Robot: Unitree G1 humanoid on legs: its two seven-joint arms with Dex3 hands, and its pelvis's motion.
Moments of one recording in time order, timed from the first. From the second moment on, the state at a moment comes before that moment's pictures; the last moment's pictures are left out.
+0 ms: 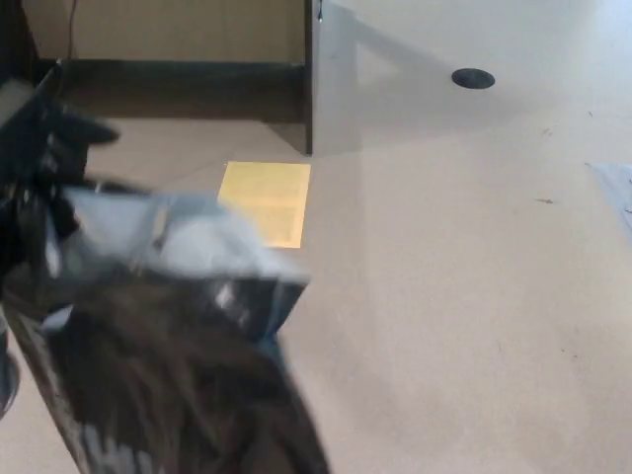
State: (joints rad) left_arm -0.27 0.54 0.16 -0.01 0.68 -0.59 0.73; right_arm -0.01 -0.47 0.08 1.13 -0.28 -0.60 -0.19
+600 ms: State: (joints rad) left_arm 0.13 0.46 0.15 0.21 0.77 -0.78 0.91; right_arm -0.03 -0.48 0.09 1.13 -0.28 -0.59 -0.19
